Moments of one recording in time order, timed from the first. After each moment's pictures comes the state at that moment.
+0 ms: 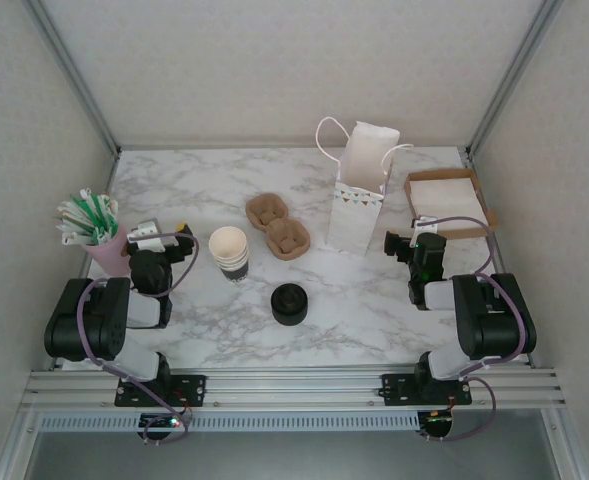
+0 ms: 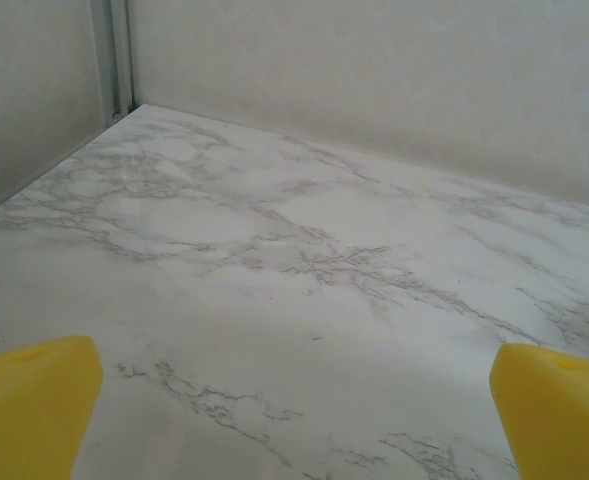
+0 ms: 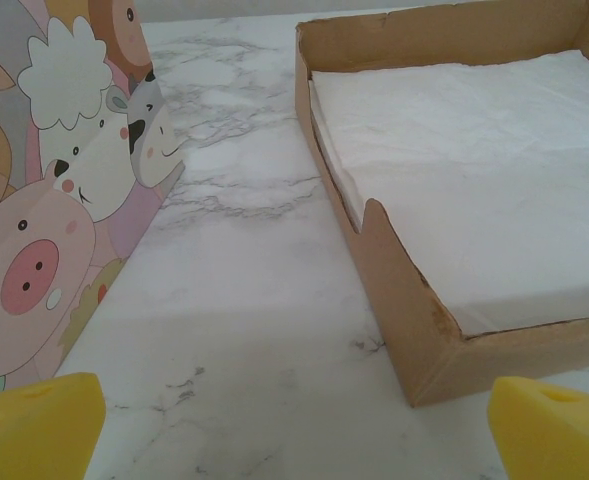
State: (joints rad) left arm 0.07 1.53 0.21 1.20 -0.09 -0.18; right arm 0.08 1.53 0.37 0.75 0.13 0.06
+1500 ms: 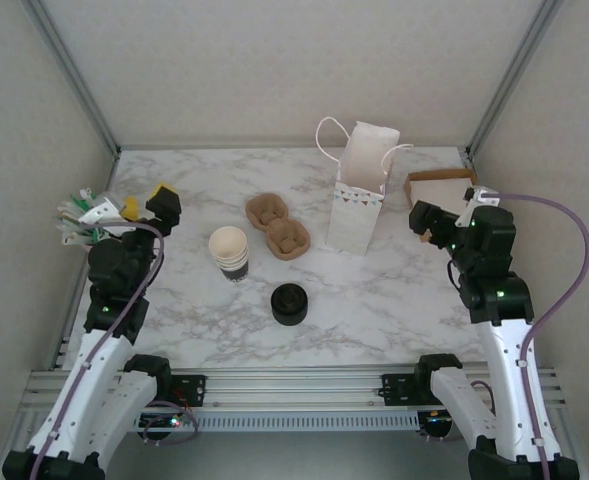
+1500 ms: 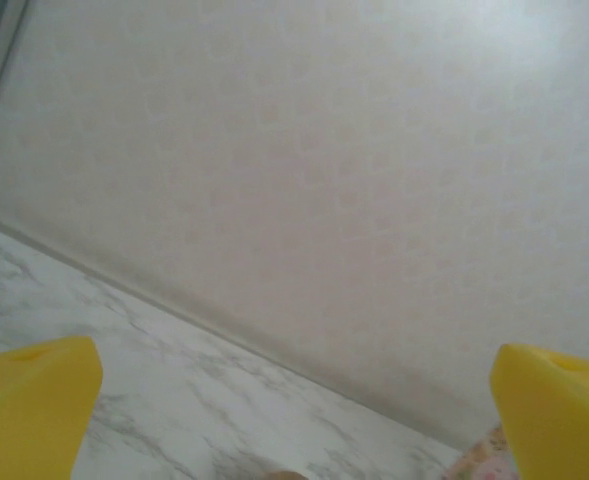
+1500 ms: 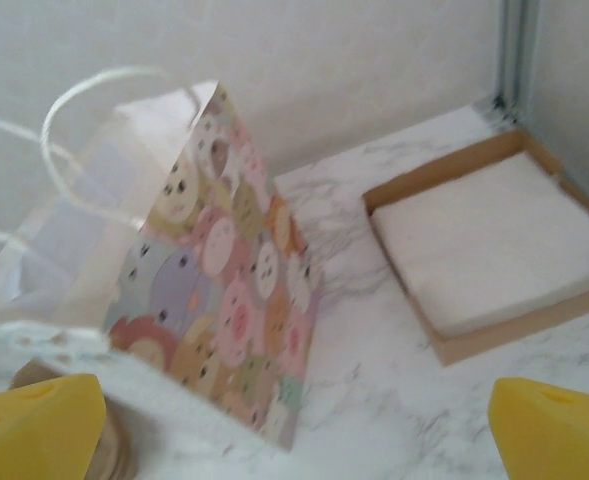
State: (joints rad) left arm -0.10 0.66 0.63 0.15 -0.11 -0.60; right arm 0.08 0.78 1.04 -0.70 -0.02 0.38
